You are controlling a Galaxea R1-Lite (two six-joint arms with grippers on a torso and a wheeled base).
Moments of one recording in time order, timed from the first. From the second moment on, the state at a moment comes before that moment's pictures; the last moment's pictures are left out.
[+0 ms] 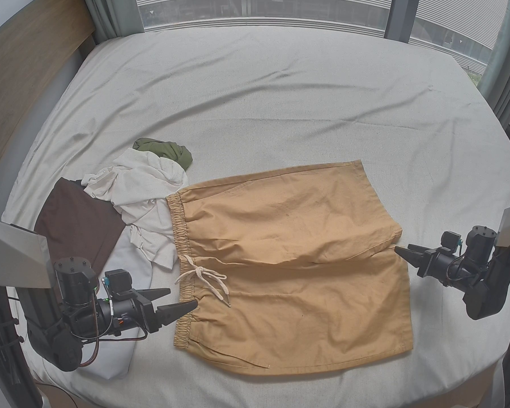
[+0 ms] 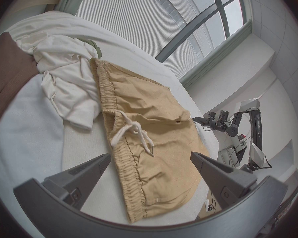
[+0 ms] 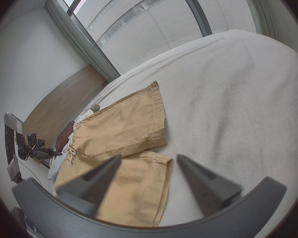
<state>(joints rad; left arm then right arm) -0.19 2.14 -0.18 -1.55 -0.63 -0.23 -0.12 2.24 -0.44 -1.54 0.62 0.21</state>
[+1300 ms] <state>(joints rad) -0.20 2.33 -0.09 -1.55 -0.67 -0.20 -0.13 2.12 -0.43 -1.54 0.63 0.21</state>
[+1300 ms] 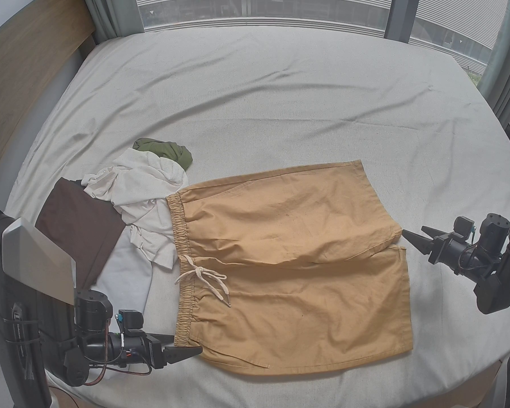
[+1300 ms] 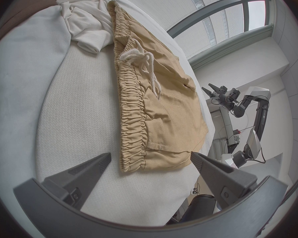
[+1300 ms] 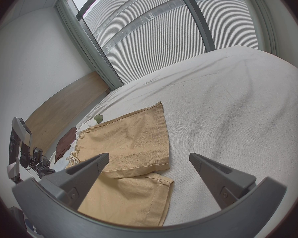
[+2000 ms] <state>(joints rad) -0.20 2.33 -0.10 -1.55 -0.67 -0.20 -0.13 2.12 -0.33 -1.47 0.63 0.11</state>
